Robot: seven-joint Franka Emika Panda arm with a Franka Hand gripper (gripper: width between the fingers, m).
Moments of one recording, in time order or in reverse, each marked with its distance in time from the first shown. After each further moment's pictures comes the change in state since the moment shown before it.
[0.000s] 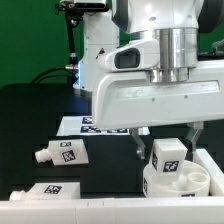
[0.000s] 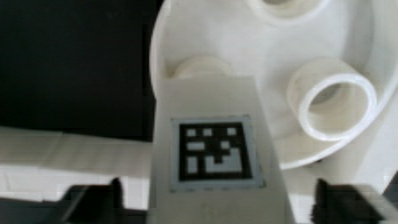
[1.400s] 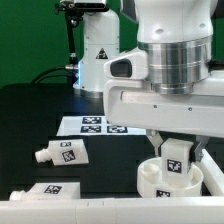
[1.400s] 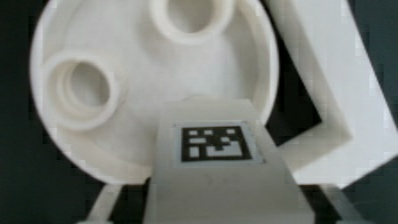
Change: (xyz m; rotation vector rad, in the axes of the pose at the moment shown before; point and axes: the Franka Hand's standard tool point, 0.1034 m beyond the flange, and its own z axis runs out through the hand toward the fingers) arm 0.011 -0.014 0.006 0.036 -0.184 0.767
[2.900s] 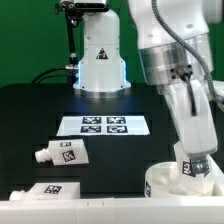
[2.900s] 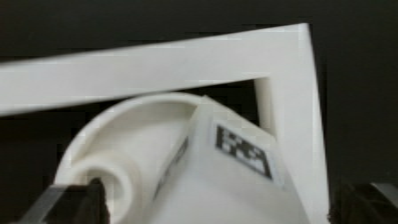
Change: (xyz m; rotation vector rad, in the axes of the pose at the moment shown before) arm -0.013 -0.014 0.000 0.162 -0.075 0.998
